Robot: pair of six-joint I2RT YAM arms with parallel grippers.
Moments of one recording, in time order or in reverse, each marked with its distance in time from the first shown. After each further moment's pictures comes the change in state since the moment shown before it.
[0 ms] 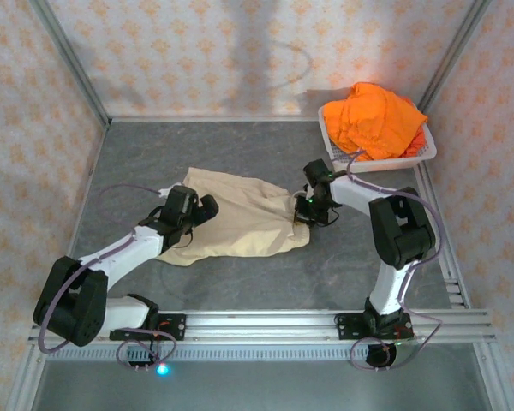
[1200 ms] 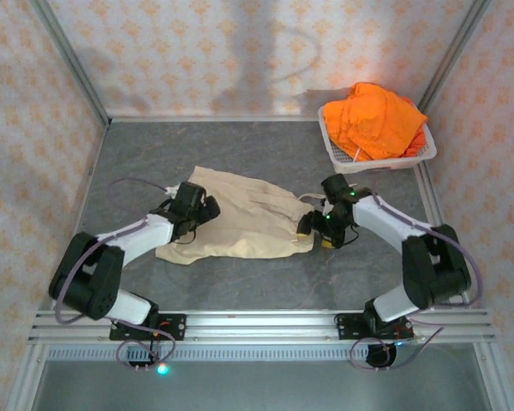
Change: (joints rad) left arm -0.002 0.155 0.078 -0.044 -0.041 0.024; right arm -0.026 -0.370 -0.263 -0.064 -0.038 0.077
